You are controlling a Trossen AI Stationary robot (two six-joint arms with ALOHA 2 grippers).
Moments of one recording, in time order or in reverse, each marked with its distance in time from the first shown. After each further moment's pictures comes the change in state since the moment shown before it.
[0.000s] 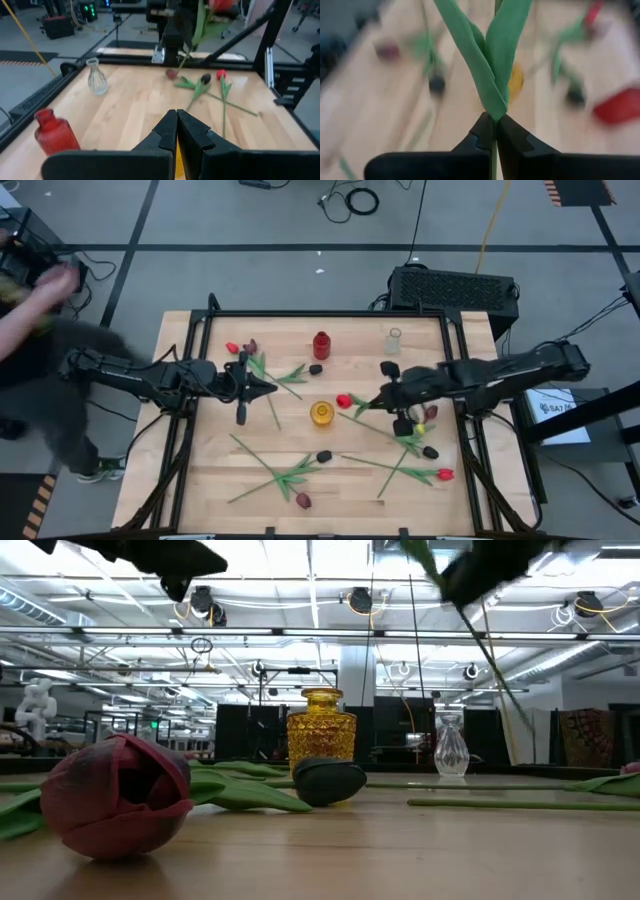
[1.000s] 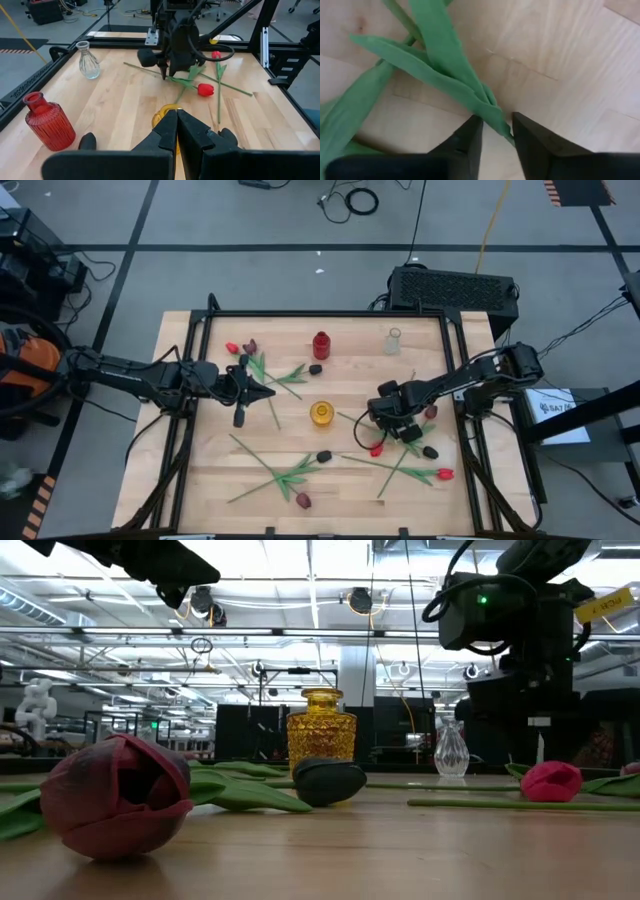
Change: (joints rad) left arm -0.001 -0.007 0.000 -0.096 0.039 -0.001; right arm -0.029 0.535 -0.112 -0.342 0.048 -0.215
